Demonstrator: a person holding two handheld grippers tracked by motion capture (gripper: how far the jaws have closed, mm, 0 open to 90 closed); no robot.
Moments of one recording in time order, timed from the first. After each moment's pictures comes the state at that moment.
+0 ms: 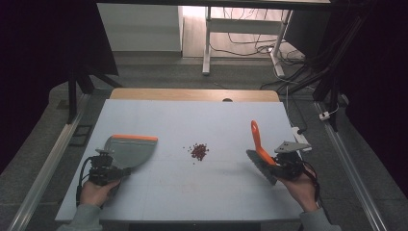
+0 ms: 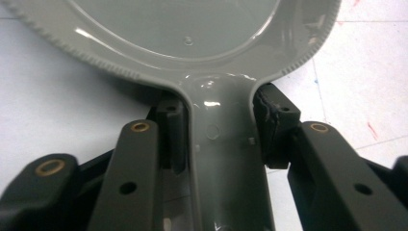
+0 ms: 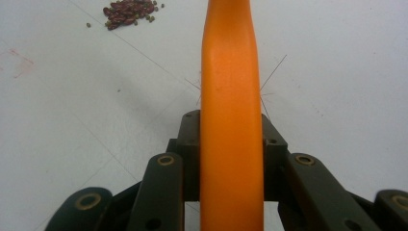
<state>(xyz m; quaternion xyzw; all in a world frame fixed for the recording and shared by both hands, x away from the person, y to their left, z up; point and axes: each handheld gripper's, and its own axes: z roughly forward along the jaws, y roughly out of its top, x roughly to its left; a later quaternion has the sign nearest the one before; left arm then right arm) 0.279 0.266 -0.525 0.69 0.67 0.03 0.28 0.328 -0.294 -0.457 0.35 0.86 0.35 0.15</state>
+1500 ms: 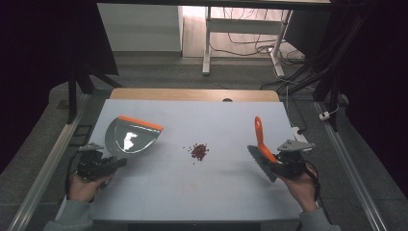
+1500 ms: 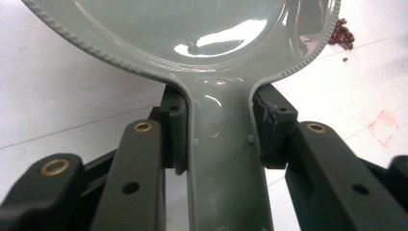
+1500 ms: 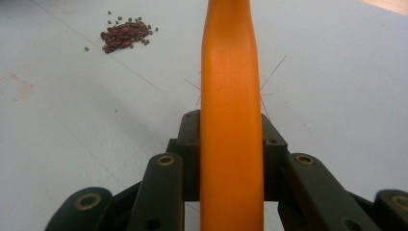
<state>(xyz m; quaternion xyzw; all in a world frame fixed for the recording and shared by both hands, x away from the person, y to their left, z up) 0.273 0.288 -0.499 0.73 0.56 0.08 0.39 0.327 -0.296 -0.450 0.36 0.84 0.37 0.17</state>
